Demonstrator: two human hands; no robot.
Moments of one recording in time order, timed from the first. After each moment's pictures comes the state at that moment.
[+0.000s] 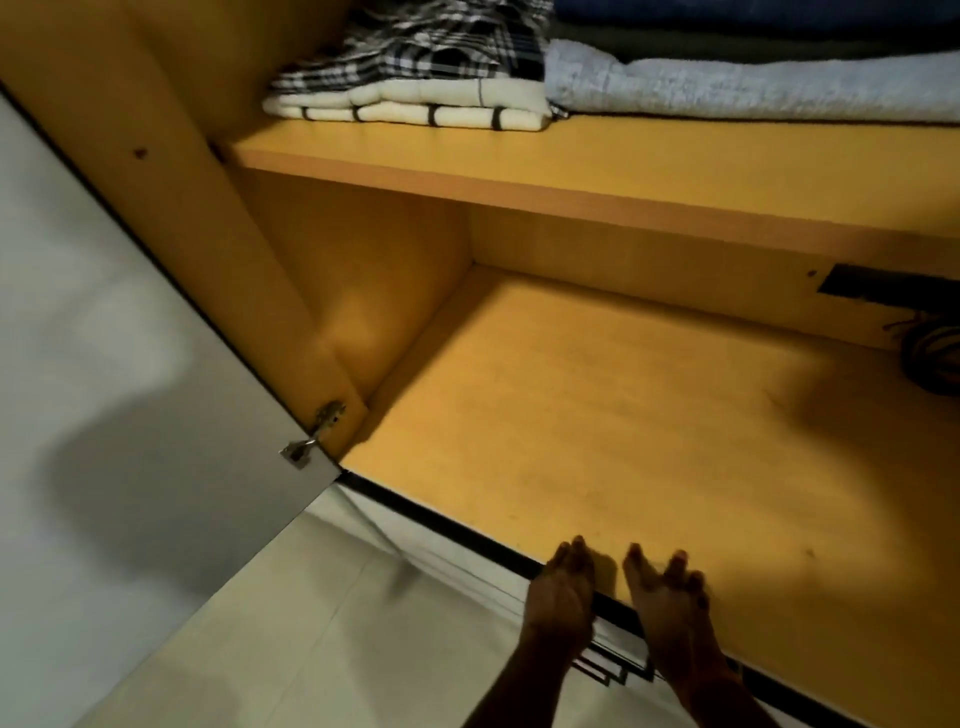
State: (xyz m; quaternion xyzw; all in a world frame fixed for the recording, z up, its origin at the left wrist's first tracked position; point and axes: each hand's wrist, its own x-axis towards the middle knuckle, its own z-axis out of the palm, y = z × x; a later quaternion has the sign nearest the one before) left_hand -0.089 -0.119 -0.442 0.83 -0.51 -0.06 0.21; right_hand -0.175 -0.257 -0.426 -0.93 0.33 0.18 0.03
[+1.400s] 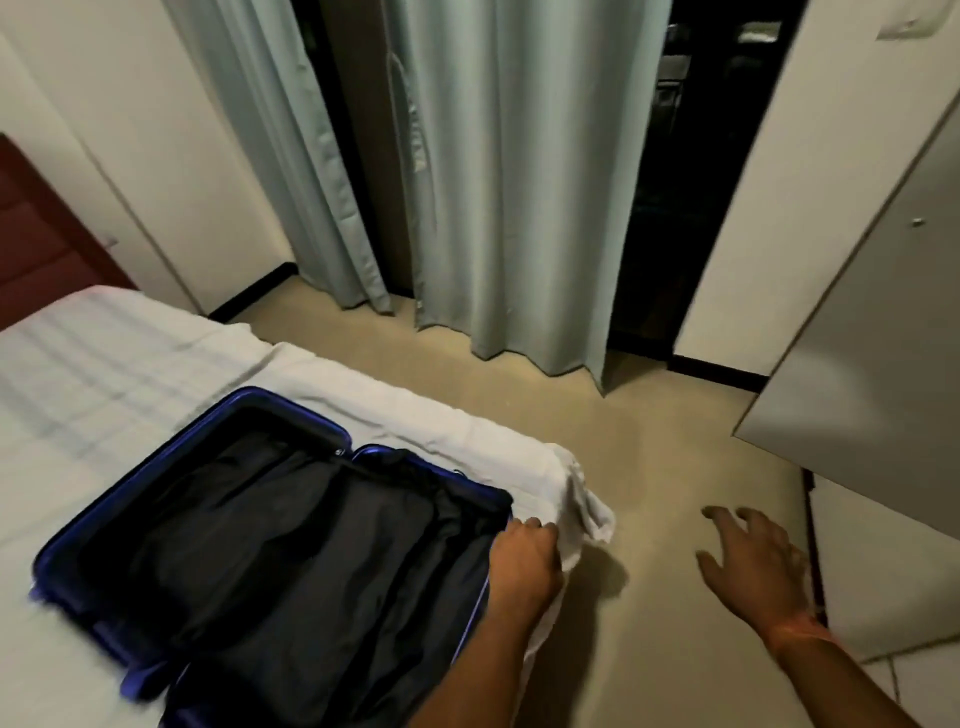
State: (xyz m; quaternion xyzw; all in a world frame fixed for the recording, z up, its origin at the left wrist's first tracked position) left_hand -0.332 0.425 -0.348 0.93 0.35 -0.02 0.11; right_hand -0.140 0.260 -0.343 -0.95 -0.31 0.06 0.08
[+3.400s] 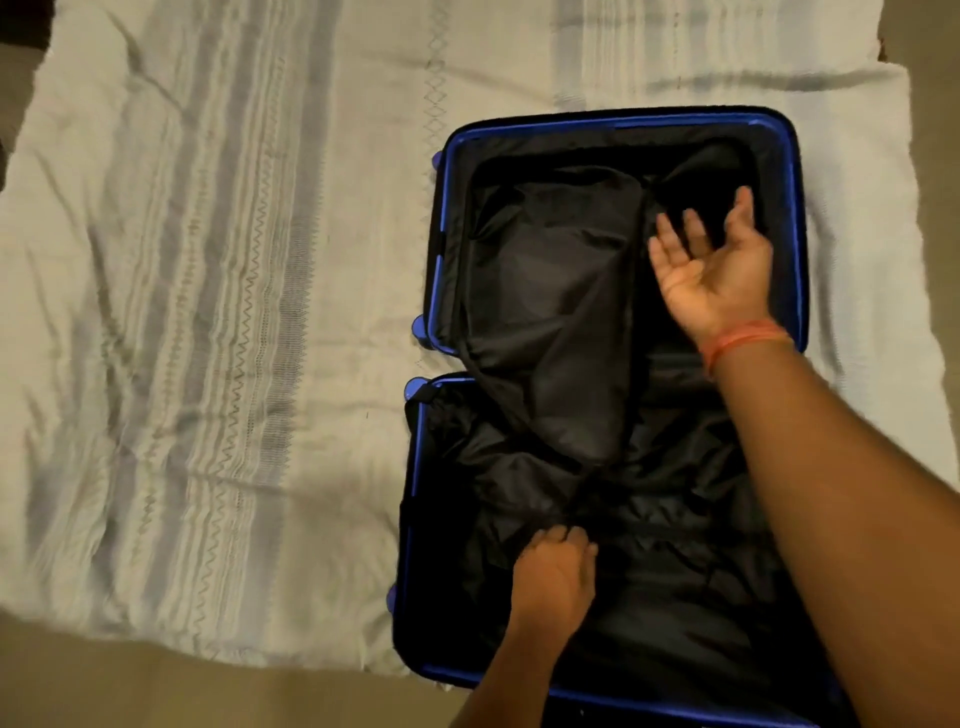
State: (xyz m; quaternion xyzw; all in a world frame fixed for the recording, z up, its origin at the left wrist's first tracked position) left_hand -0.511 0.546 -0.499 0.49 0.80 0.02 0.34; right_hand -0.511 0.870 -0.430 -0.40 -0.08 0.80 0.43
